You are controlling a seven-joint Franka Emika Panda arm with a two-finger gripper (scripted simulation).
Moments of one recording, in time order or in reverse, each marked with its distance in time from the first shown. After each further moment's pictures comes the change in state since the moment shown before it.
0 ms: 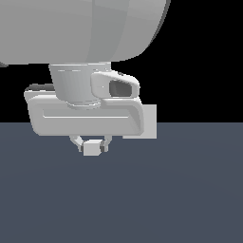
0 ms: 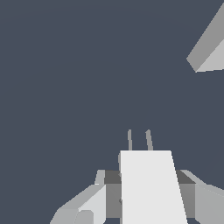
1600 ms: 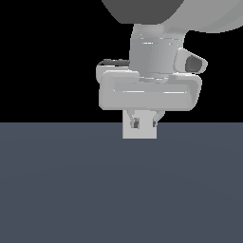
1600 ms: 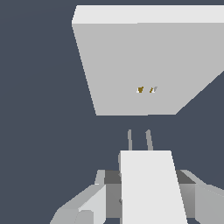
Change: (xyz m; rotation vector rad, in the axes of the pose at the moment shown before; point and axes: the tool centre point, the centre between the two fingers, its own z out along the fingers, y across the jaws) arm 0.048 0.109 -0.030 0.056 0.001 -0.109
